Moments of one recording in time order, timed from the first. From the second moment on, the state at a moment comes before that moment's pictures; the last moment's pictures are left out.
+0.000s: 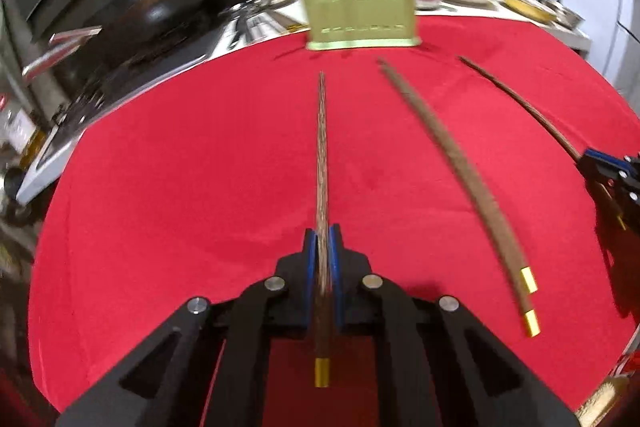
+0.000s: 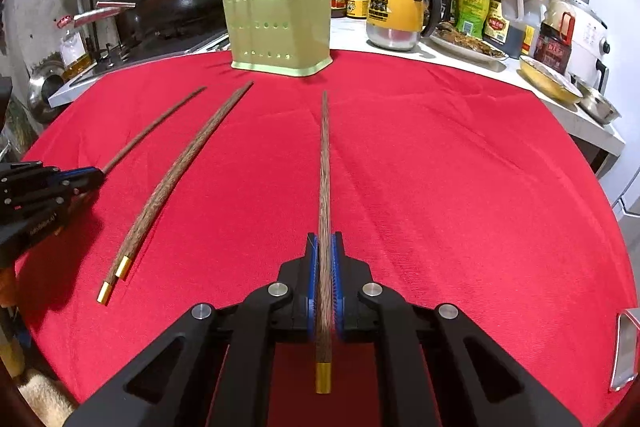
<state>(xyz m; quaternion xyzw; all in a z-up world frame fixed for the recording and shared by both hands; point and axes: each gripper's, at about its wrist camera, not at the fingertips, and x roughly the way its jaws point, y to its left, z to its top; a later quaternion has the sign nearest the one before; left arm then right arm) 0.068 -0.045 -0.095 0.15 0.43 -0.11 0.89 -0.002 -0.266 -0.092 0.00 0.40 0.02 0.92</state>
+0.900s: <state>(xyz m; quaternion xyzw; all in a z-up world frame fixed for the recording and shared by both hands) 0.011 -0.006 -0.099 0.10 0.38 -0.13 0.91 -0.038 -0.271 -0.089 0.03 0.39 0.04 0.92</state>
